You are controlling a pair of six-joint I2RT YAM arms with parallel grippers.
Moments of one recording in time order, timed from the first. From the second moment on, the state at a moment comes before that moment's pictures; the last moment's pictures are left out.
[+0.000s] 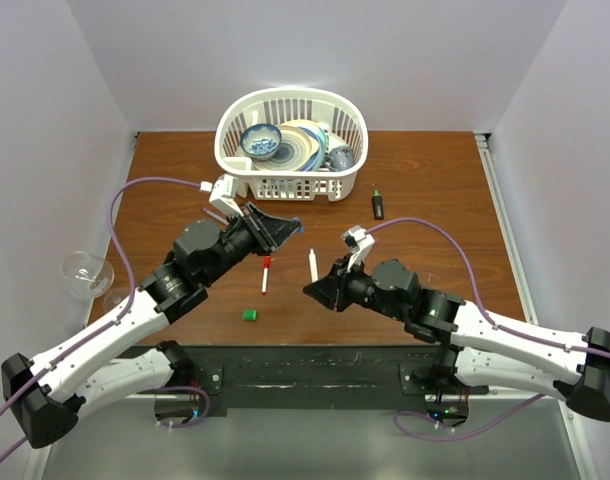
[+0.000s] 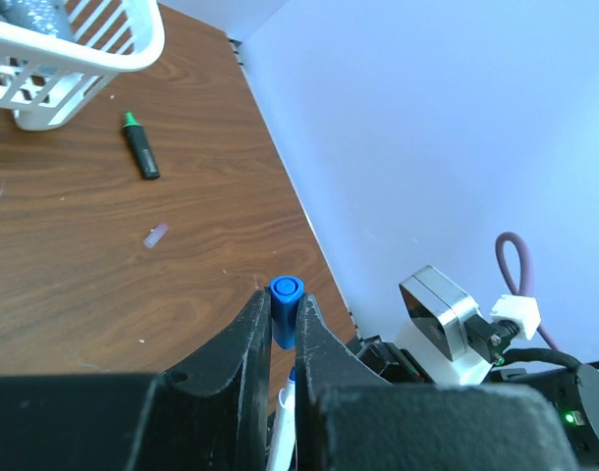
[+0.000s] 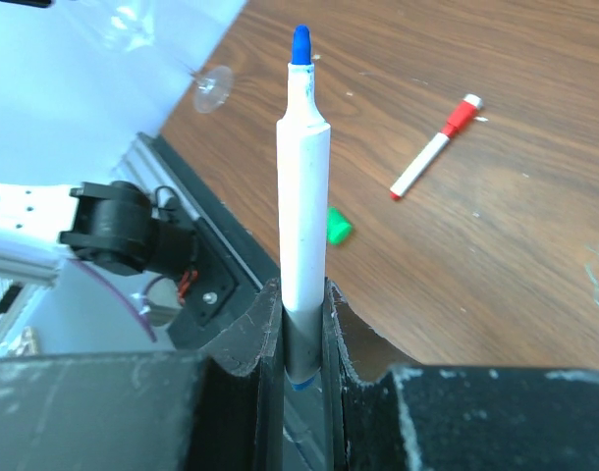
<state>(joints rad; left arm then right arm) -0.79 0.90 0.80 0.04 -0.06 -0.88 1.10 0.91 0.63 0.01 0.09 0.63</state>
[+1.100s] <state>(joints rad) -0.79 0.89 0.72 0.19 0.20 -0.76 1.10 0.90 0.64 0.05 0.03 0.64</state>
